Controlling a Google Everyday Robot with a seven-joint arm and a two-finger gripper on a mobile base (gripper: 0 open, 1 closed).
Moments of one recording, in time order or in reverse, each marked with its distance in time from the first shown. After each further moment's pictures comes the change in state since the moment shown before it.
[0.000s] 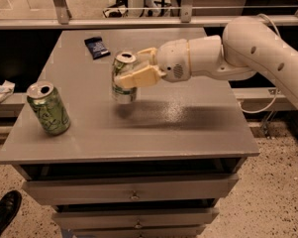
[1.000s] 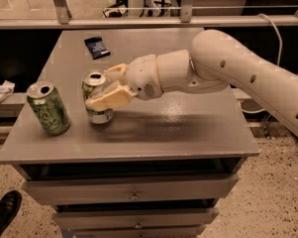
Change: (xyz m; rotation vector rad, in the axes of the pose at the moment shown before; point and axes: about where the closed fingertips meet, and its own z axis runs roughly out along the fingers) arm 0.007 0.055 0.062 -0.075 0.036 -0.092
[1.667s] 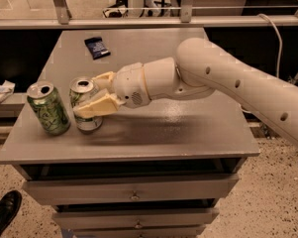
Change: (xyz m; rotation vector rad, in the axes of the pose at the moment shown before) arm 0.004 0.021 0.031 -0.060 -0.005 0.020
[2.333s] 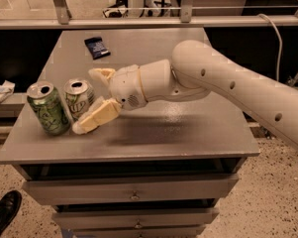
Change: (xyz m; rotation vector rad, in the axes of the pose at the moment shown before) arm 0.004 0.001 0.008 -0.009 0.002 -0.027
